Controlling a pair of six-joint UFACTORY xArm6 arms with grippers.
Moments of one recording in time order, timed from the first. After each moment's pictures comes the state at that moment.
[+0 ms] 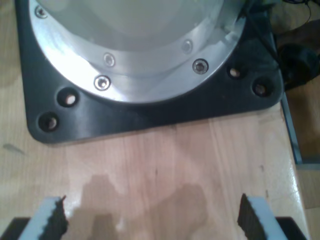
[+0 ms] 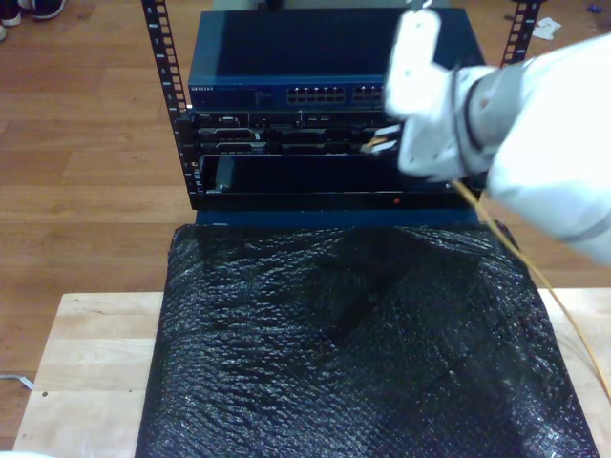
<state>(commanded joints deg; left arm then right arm) 84.3 -26.6 -6.7 0.0 60.2 -175.9 21.8 -15.9 -45.2 34.9 13.9 -98.7</state>
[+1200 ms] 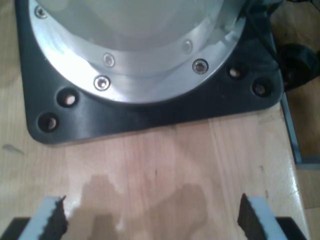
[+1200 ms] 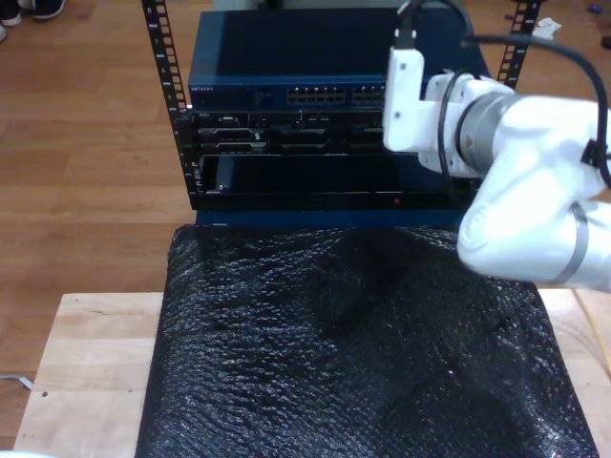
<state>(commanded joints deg) 84.3 -26.6 -6.7 0.0 60.2 -175.8 18.2 -7.9 -39.5 23.6 -14.2 -98.8</state>
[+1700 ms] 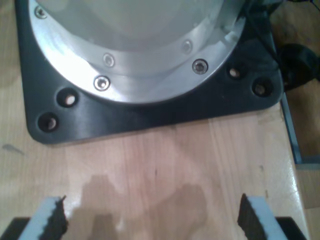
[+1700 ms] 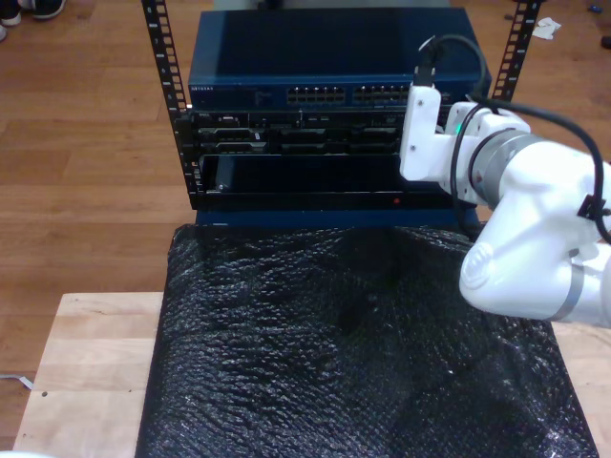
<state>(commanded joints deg) 84.3 -26.6 -6.7 0.0 60.2 -175.8 17.6 -5.3 -36.5 23.9 -22.1 -98.6</state>
